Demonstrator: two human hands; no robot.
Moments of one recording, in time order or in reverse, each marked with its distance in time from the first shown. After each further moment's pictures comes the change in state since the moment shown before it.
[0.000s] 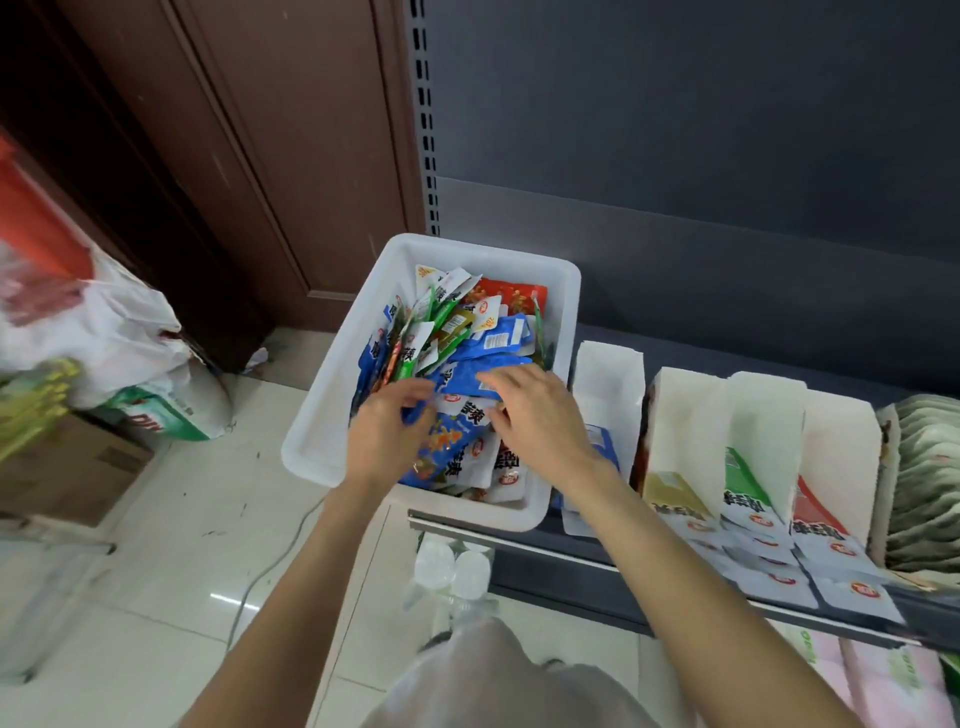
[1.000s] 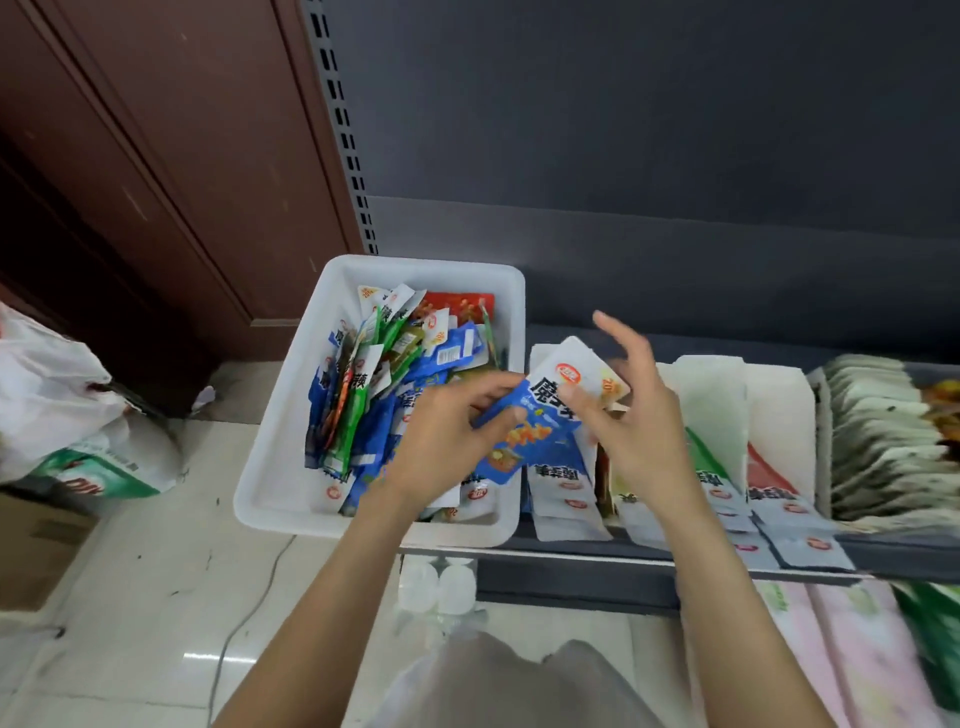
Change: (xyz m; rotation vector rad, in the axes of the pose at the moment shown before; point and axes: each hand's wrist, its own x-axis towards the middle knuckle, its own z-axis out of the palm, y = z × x) left_hand 0.000 0.100 0.017 -0.309 -0.320 0.335; right_hand -0.063 0.023 -0.089 0.821 0.395 0.469
